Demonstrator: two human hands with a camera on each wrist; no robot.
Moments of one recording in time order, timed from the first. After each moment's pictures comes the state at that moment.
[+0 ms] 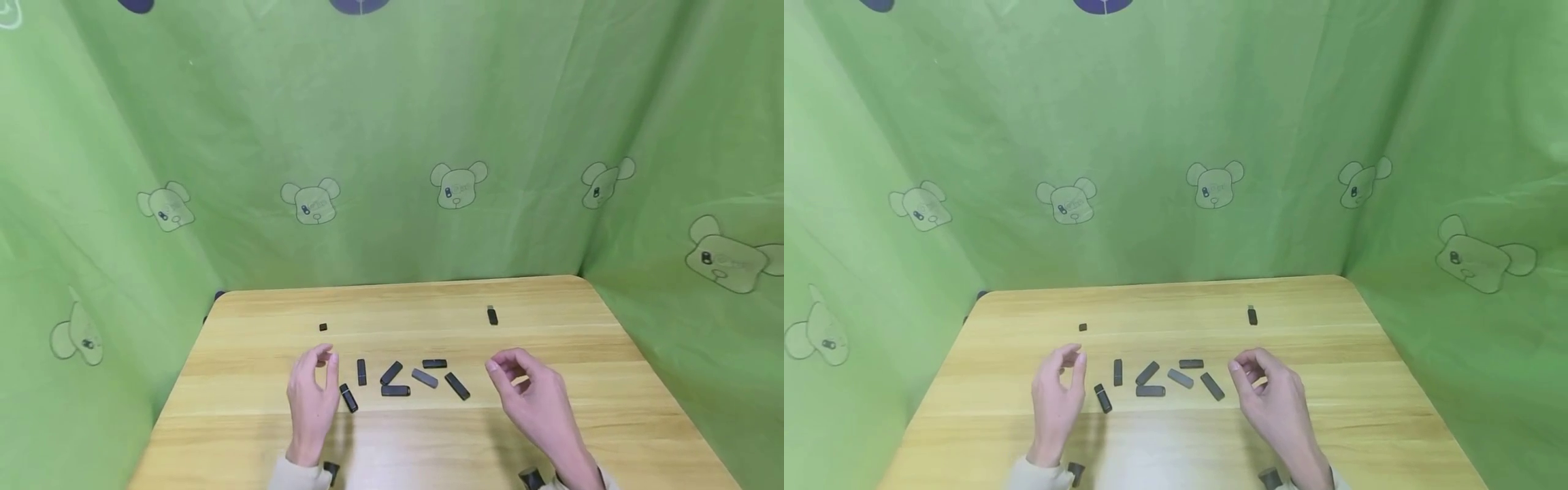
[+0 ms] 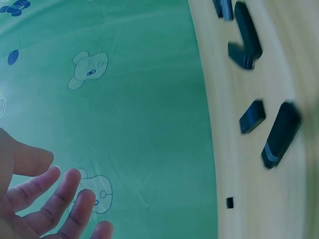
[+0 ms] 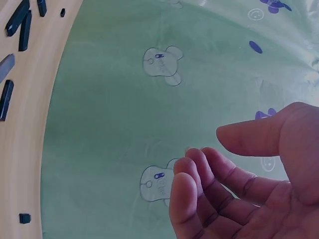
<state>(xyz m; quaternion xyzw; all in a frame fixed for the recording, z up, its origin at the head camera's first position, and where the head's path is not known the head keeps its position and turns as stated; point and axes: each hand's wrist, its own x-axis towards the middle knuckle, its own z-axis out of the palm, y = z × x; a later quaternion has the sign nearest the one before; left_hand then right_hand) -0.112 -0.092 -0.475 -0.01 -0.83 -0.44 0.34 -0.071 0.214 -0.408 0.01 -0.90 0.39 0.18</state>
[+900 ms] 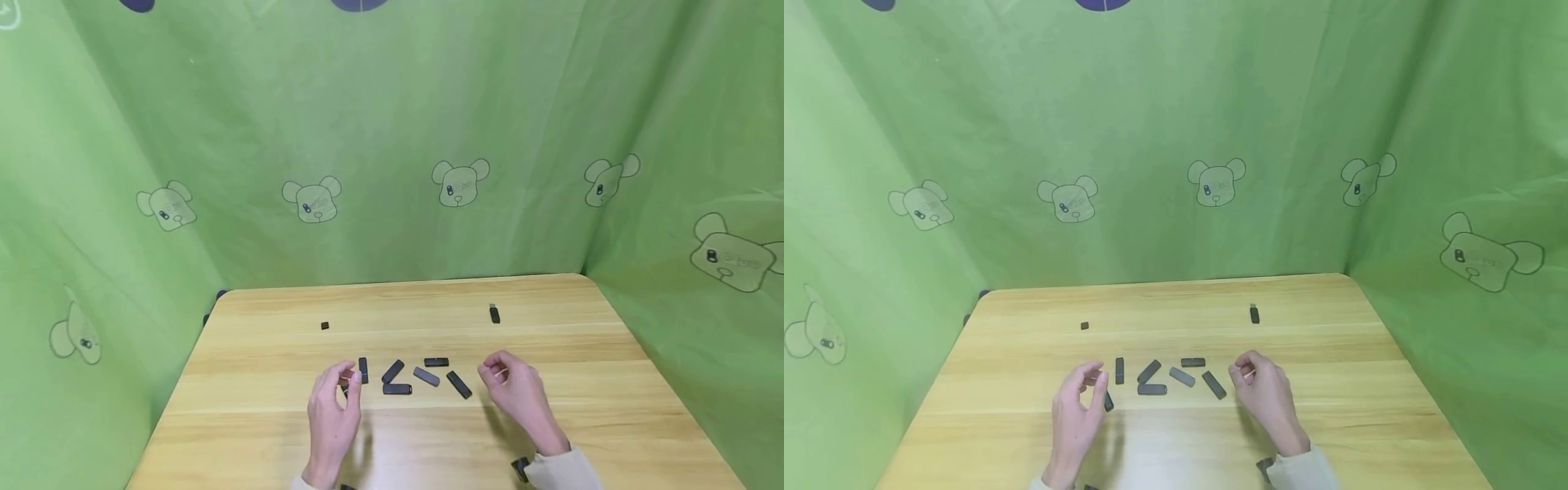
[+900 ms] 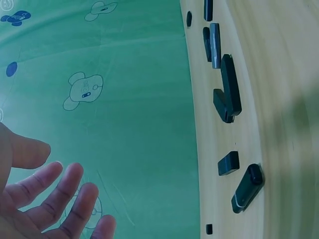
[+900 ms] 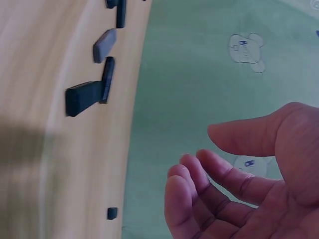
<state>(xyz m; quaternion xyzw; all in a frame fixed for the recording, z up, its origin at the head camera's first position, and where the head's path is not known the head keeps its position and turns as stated) -0.088 -0.070 -0.489 -0.01 -0.84 -0.46 0.29 -0.117 0.224 -0.475 -0.05 -0.92 0.38 0.03</state>
